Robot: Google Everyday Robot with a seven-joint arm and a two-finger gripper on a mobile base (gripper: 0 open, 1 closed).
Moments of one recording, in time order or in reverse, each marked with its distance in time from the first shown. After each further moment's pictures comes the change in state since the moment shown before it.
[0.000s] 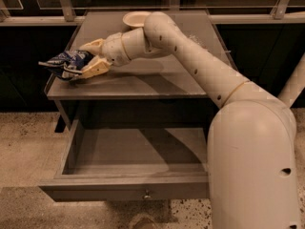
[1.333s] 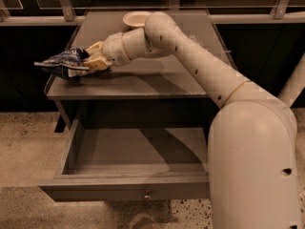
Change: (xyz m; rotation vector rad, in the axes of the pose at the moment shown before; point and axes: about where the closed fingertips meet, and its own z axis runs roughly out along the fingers) arm 0.000 0.000 0.000 0.000 0.000 0.000
